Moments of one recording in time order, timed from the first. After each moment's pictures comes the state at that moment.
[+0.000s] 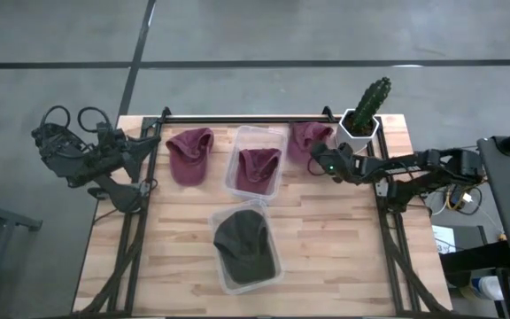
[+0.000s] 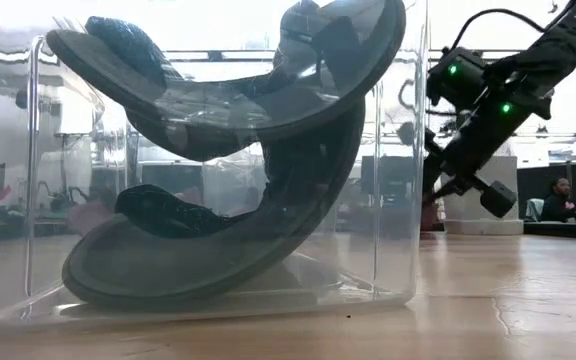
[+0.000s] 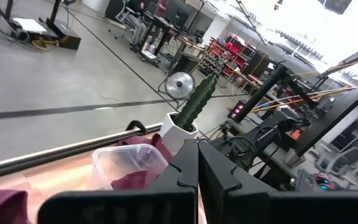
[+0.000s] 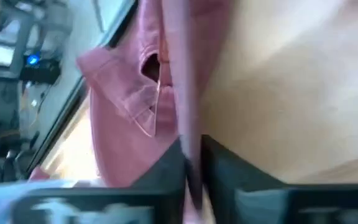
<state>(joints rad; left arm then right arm) -0.65 0.70 1.13 -0.71 -1.19 -0.79 -0.31 1.31 0.41 0.06 0.54 1.74</state>
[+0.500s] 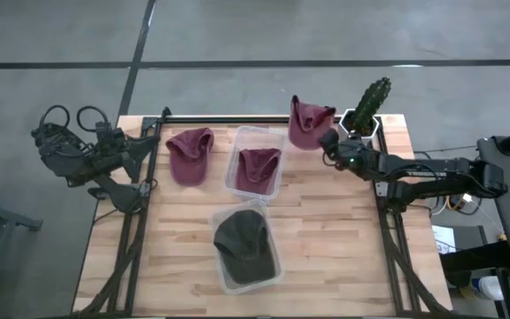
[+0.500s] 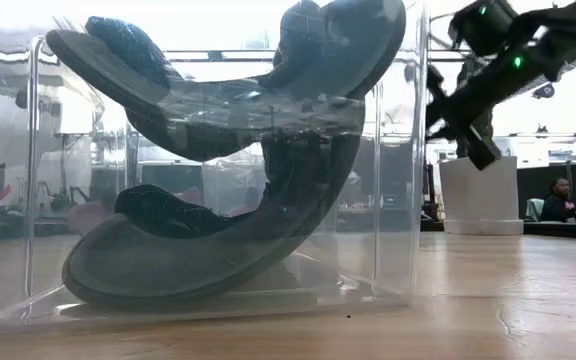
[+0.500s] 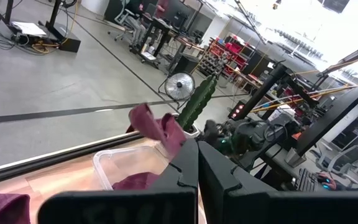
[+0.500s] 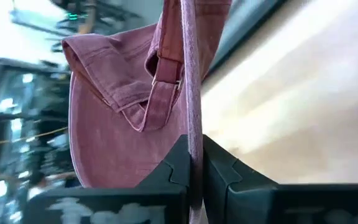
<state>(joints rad) -0.65 0.70 1.14 -0.70 -1.19 -0.76 -0.31 1.01 0.44 0.06 0.58 1.57</state>
